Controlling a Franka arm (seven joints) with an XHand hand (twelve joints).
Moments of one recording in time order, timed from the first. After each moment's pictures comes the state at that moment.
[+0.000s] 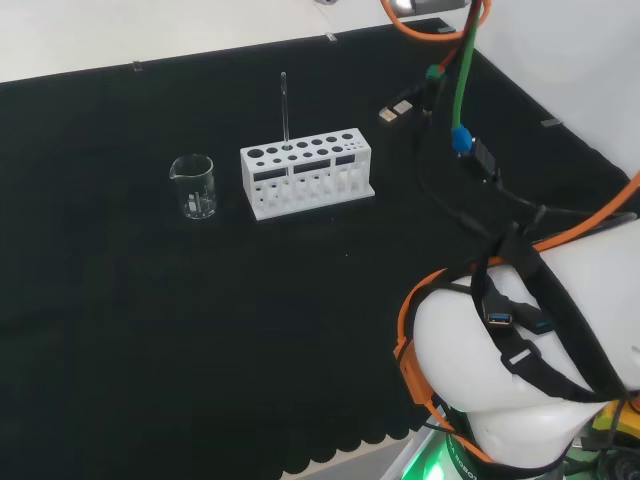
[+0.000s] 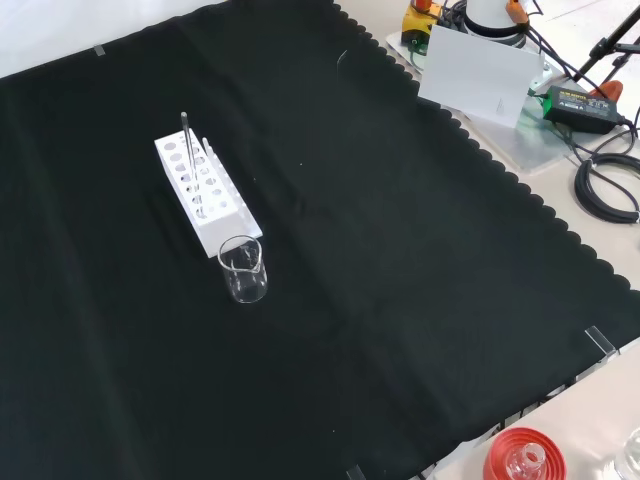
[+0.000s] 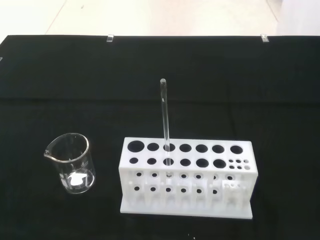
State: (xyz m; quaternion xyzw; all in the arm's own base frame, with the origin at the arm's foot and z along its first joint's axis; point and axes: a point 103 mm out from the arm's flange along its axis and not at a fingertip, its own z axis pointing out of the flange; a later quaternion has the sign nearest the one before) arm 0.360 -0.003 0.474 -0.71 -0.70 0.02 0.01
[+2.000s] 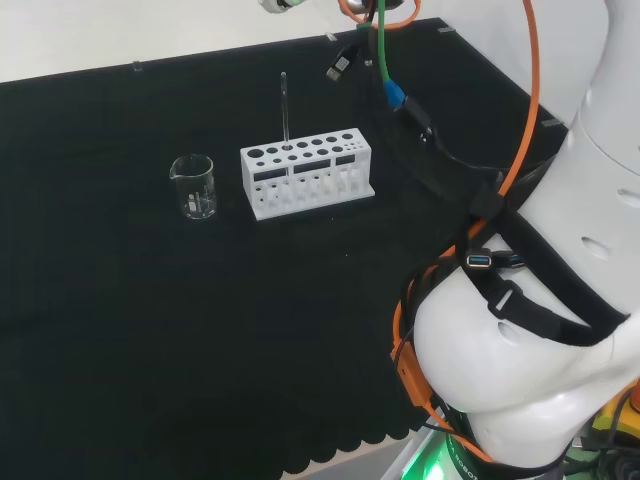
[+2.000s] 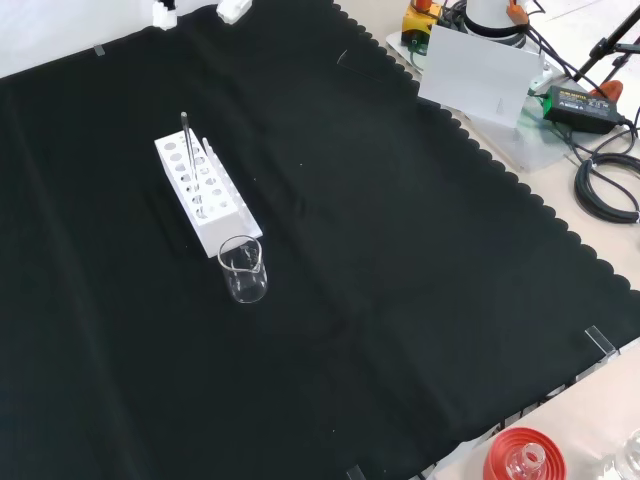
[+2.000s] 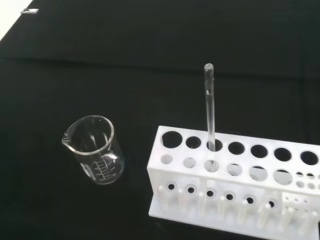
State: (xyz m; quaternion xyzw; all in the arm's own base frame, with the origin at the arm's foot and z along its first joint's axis) arm 0.493 0.004 0.405 -0.64 -0.76 0.05 0.09
